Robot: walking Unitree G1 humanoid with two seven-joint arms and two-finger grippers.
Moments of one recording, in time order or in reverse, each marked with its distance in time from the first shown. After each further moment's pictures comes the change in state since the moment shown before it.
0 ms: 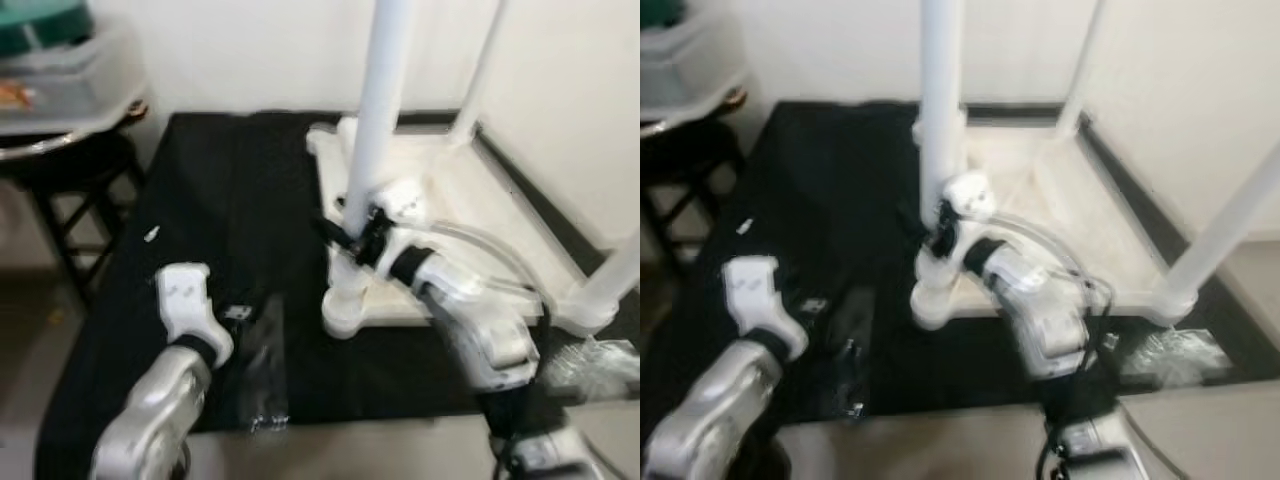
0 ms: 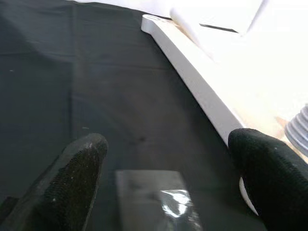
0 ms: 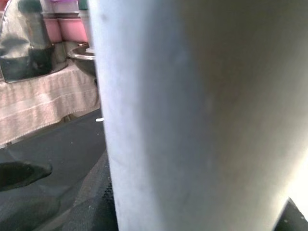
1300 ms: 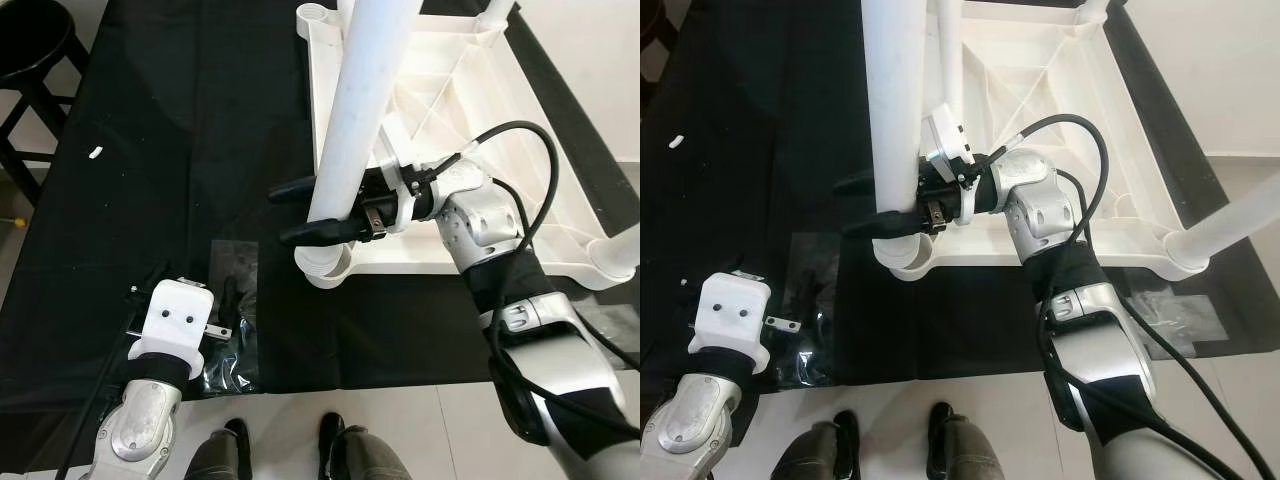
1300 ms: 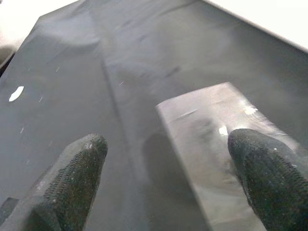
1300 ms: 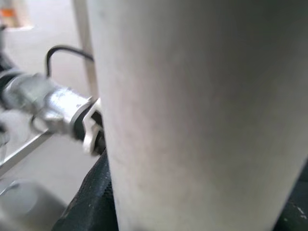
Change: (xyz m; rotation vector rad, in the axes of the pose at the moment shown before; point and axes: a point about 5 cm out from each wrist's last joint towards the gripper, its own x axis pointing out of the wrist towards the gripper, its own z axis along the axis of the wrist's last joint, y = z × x) left arm -0.050 -0.014 0.028 0.572 -0.154 0.127; right arm 0.024 -0.002 0.074 -0.274 -0.070 1.074
